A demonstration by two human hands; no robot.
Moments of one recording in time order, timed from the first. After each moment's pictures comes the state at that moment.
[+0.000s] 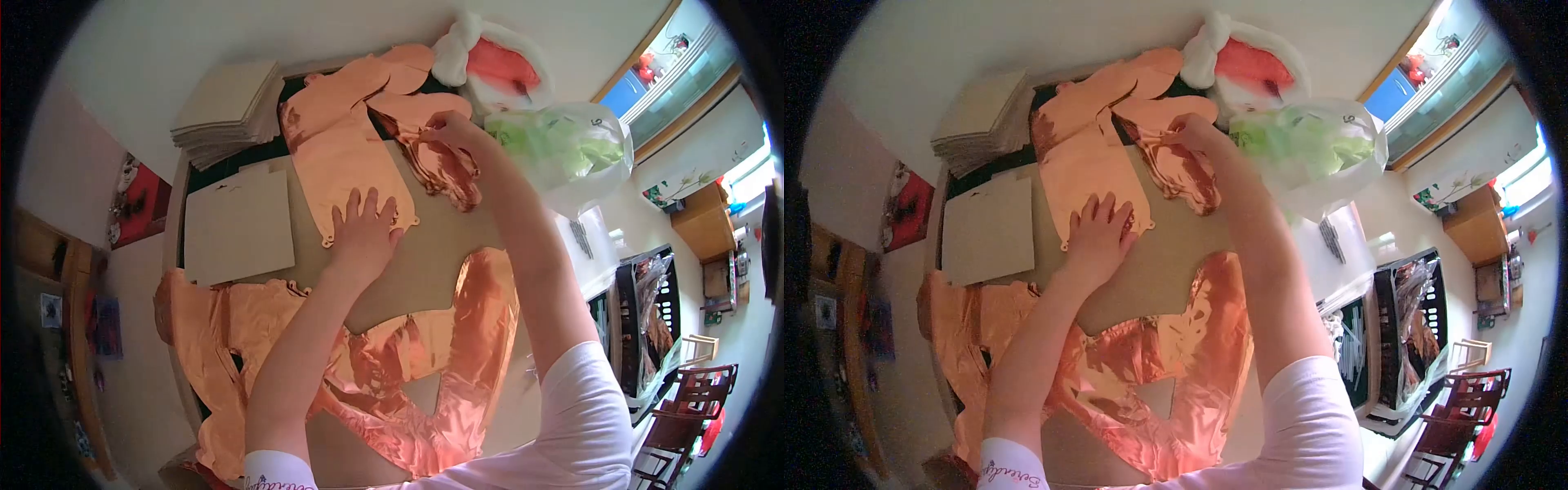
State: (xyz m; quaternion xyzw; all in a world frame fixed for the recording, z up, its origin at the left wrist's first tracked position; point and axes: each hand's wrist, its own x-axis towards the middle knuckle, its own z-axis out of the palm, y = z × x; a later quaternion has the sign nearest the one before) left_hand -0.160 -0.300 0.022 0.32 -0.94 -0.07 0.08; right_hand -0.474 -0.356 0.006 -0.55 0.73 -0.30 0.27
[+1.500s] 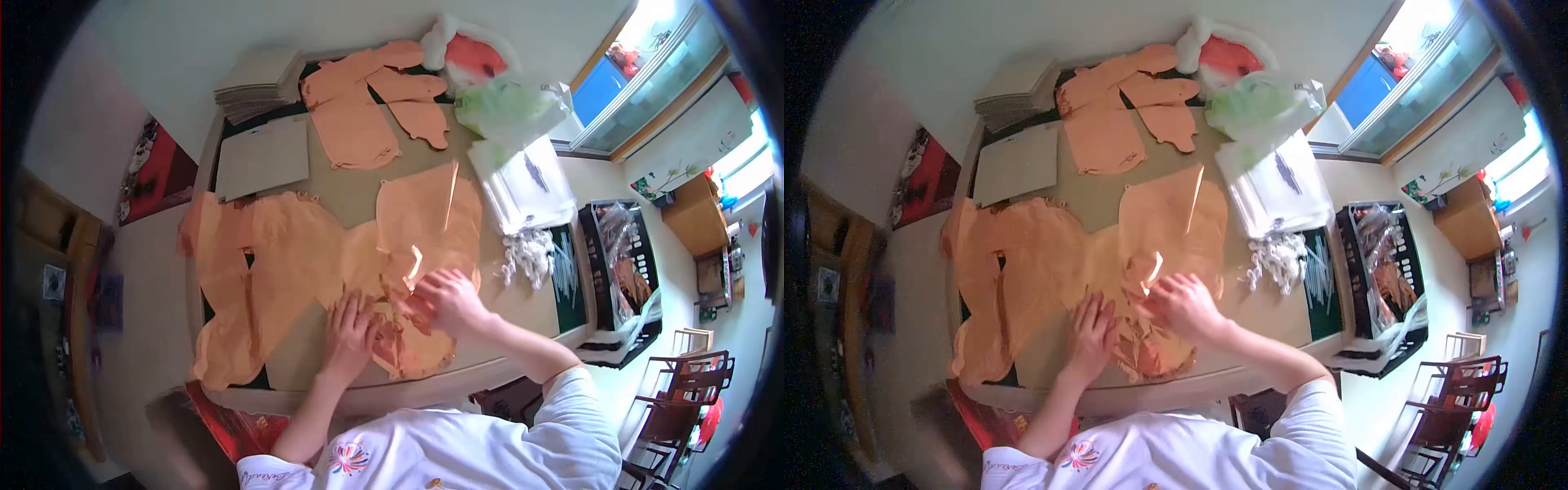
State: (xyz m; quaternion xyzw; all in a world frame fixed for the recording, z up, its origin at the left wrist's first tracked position) left_hand 0.047 -0.048 0.017 0.31 -0.91 -0.21 0.17; right_hand -0.180 0.022 0.063 -0.72 0.66 -0.21 0.07
